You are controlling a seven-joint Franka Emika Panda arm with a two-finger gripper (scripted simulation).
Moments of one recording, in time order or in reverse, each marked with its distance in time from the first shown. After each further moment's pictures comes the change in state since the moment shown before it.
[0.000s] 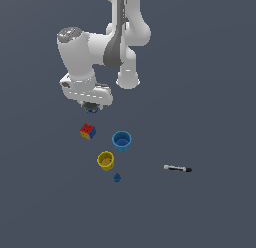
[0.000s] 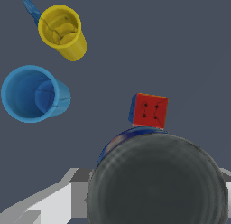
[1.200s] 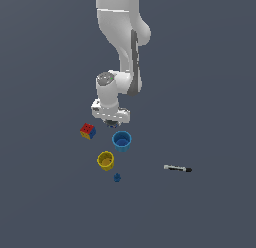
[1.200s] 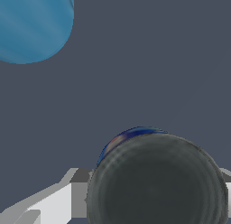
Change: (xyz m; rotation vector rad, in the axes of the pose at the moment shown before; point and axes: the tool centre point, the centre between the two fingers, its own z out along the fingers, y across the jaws) arm -0.048 -0.065 0.163 0.001 -0.001 -0.003
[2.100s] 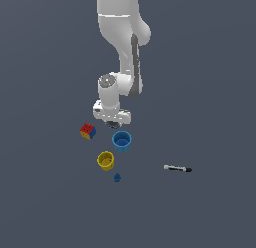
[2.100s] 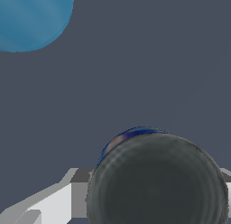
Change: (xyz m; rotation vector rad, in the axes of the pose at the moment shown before) arm -0.003 -0.004 0.012 0.000 0.000 0.000
